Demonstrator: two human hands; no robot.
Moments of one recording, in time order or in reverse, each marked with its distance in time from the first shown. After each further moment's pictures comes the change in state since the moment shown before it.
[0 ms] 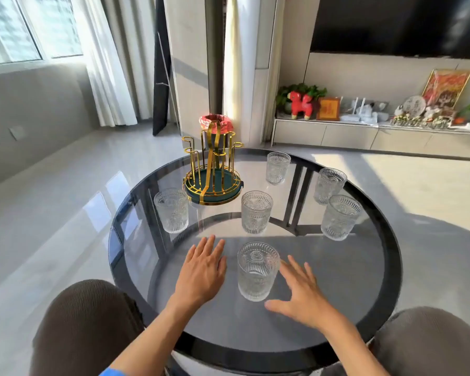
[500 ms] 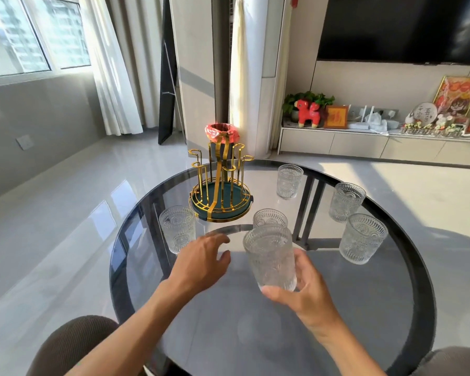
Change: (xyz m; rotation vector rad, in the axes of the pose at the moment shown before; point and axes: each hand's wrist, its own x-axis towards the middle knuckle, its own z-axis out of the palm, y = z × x) left_hand 0.049 -0.009 -0.078 -0.164 0.094 0.066; right_hand 0.030 -0.064 -0.030 0.843 0.282 -0.123
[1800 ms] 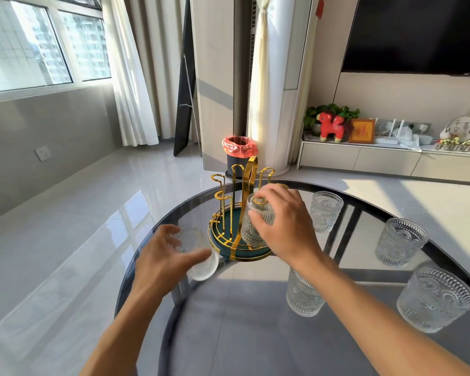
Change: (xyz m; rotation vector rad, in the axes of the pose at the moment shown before) left_hand 0.058 -0.084 -0.068 -0.490 0.276 -0.551; right_hand 0.204 -0.061 0.073 -0.846 0.161 -0.478
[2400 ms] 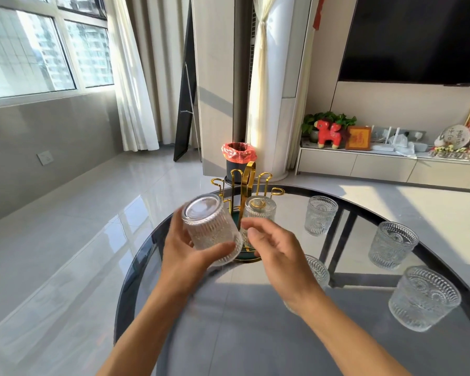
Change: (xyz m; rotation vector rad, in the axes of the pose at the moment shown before) left_hand -0.024 0.029 0.018 -0.566 -0.102 0.292; right_hand -0.053 -0.041 -0.027 0.758 -0.214 0.362
